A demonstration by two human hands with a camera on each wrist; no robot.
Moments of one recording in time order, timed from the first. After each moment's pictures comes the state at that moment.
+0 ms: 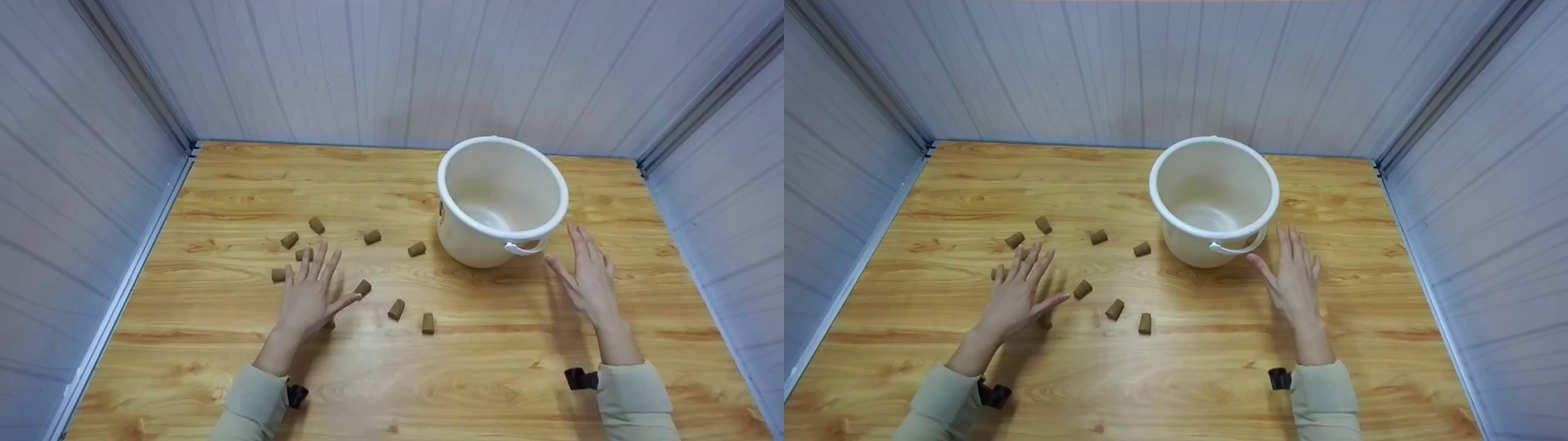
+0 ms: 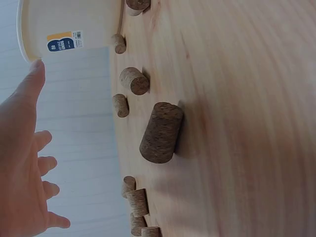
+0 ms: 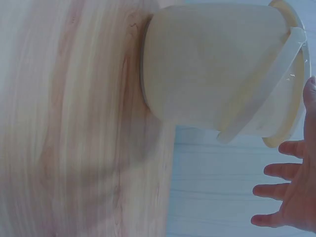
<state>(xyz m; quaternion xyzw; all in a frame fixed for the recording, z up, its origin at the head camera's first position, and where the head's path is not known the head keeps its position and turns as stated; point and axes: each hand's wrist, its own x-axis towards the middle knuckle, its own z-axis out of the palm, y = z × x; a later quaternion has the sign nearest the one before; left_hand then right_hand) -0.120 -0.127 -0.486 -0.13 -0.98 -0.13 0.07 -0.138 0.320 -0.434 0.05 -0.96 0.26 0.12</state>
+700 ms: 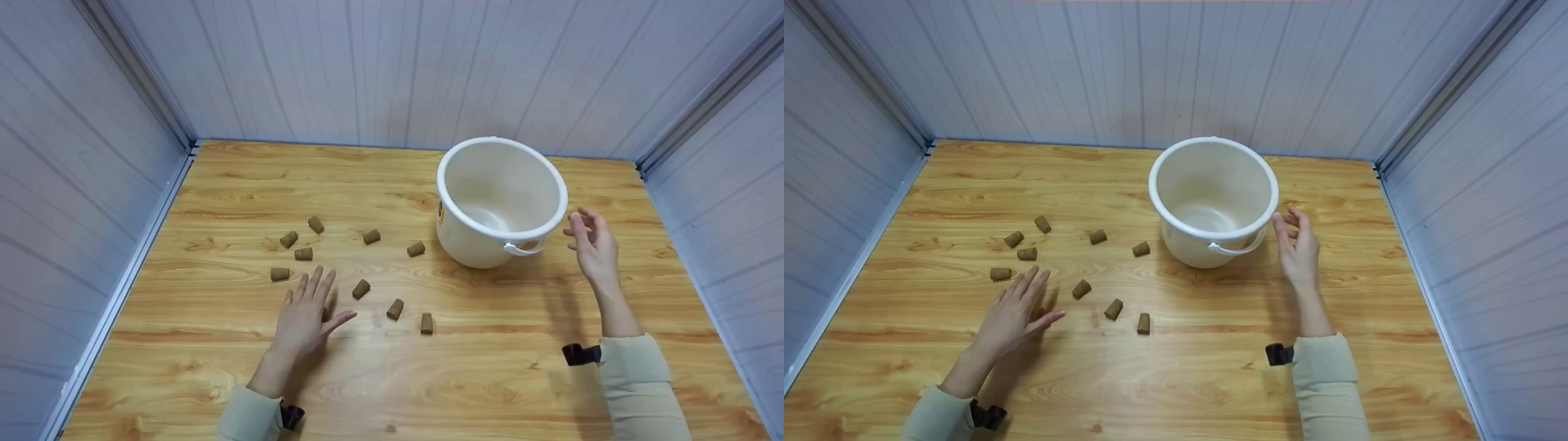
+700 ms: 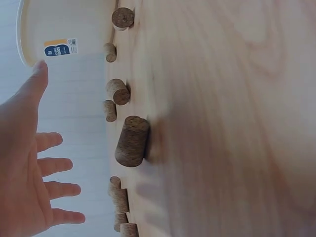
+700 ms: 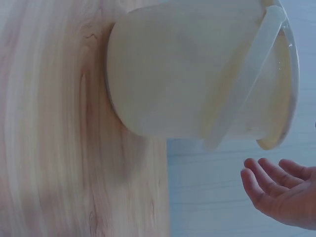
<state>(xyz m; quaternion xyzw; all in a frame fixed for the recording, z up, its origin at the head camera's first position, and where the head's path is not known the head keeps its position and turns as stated) -0.092 -0.129 -0.502 -0.12 -0.97 -0.19 0.05 -0.171 0.320 -0.410 -0.06 -0.86 0.49 0.14</state>
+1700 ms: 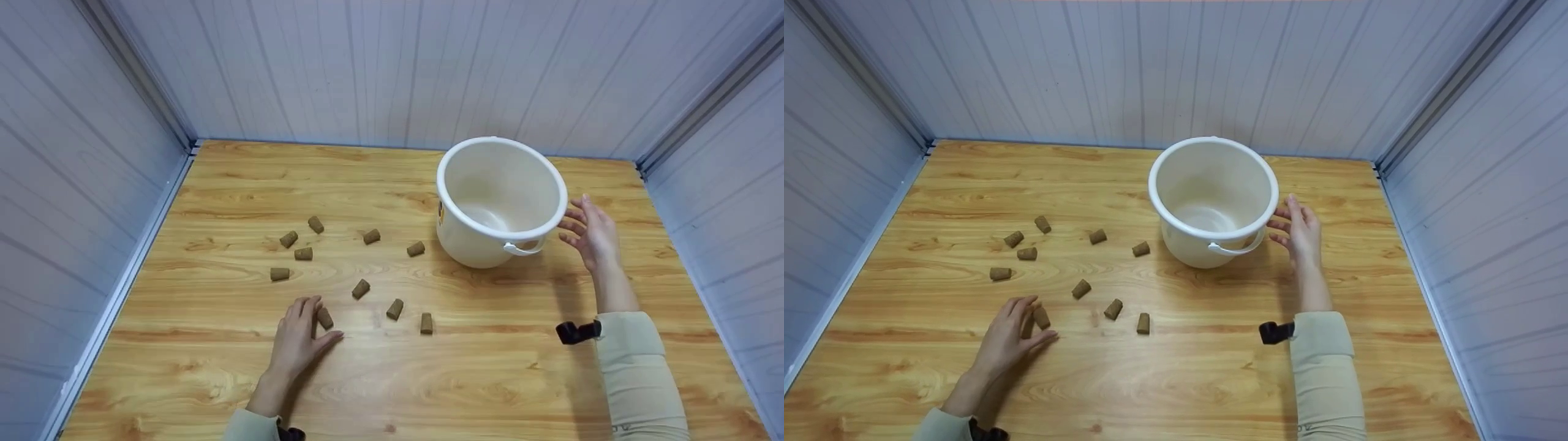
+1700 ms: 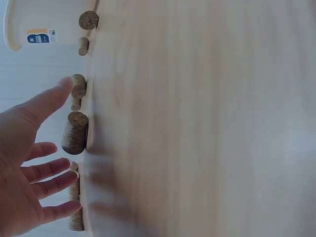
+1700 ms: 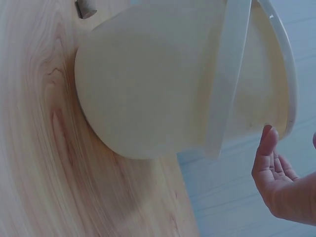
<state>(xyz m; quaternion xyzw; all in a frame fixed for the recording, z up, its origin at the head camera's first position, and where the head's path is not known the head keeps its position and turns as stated) -0.070 -0.139 -0.537 -0.09 -0.94 -0.31 0.12 -0.198 0.330 -0.399 -0.13 -0.57 0.81 0.00</state>
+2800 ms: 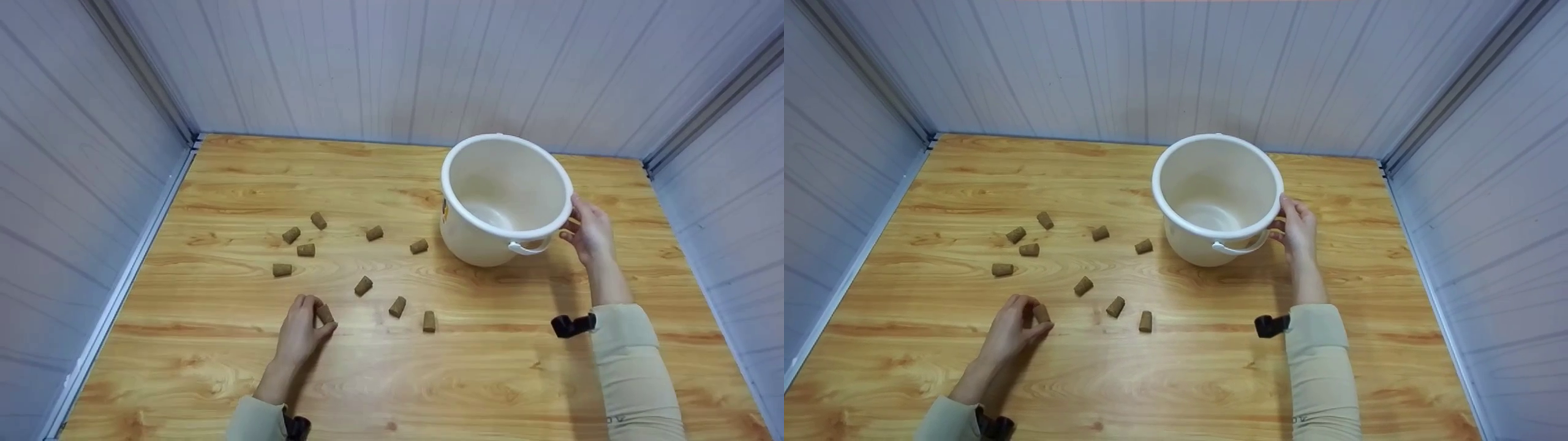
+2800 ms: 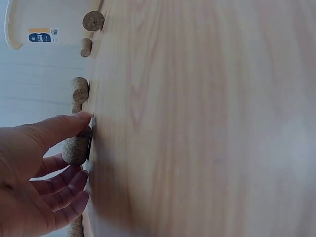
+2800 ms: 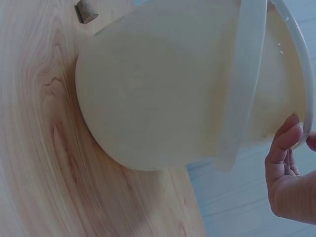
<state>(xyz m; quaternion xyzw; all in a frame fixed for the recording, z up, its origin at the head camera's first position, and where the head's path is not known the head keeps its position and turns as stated) -0.079 -0.136 -0.535 -0.02 -0.93 -0.35 0.06 -0.212 0.321 -0.404 -0.15 -0.55 0.82 -0.02</state>
